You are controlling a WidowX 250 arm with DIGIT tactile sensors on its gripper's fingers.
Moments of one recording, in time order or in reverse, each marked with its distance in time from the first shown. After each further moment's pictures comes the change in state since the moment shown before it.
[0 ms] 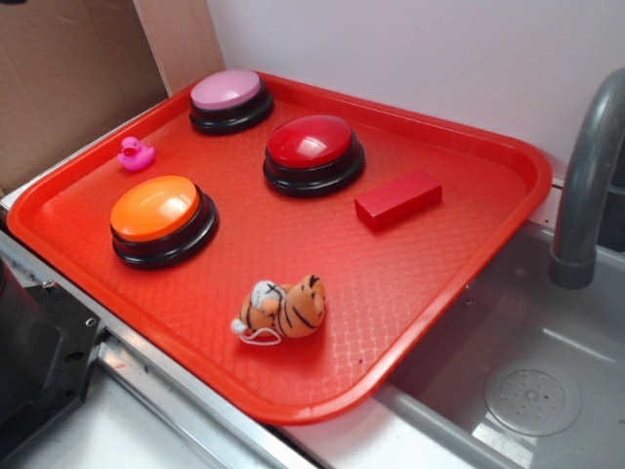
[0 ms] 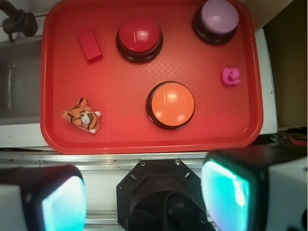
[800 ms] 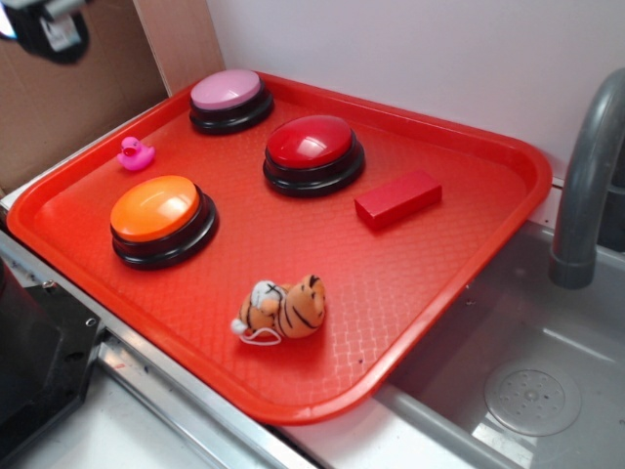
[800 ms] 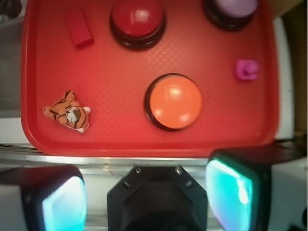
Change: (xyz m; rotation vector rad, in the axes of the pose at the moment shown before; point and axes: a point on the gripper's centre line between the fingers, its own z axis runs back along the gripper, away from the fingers) arm 0.019 0.012 -0.057 -0.015 0.108 -0.017
